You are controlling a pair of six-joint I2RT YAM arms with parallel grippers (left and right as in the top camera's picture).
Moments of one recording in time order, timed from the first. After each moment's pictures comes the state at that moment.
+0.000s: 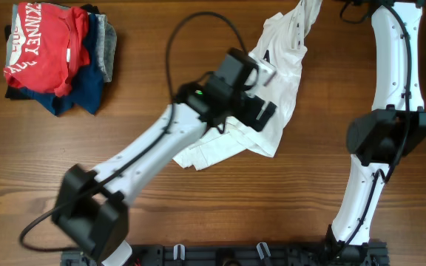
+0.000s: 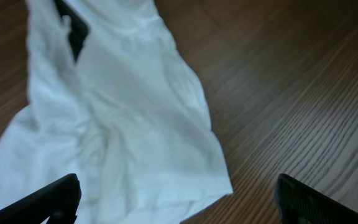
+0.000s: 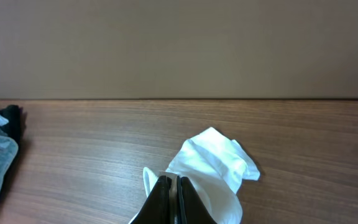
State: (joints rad) left arm -0.72 1.79 1.45 -0.54 0.20 -0.05; right arm -0.07 2.34 2.54 -0.96 -0.40 0.07
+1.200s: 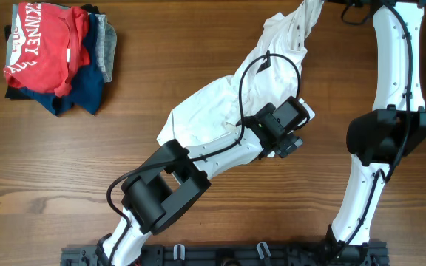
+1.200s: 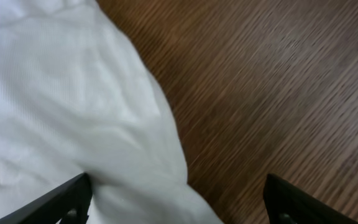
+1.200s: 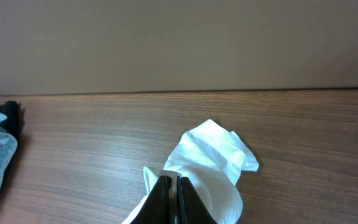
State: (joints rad) left arm -0.95 2.13 1.45 -0.28 -0.11 0.06; right arm -0.07 2.34 2.54 -0.99 -0.40 0.07
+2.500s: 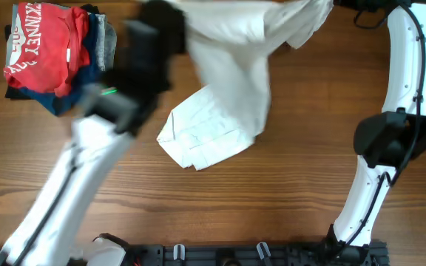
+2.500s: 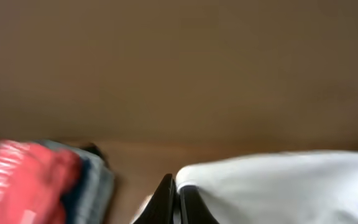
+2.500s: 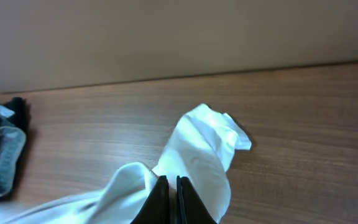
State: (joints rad) left arm -0.44 1.44 1.60 -0.47 -0.45 -0.16; right arm -0.13 2.30 2.54 -1.08 -0.45 0.06
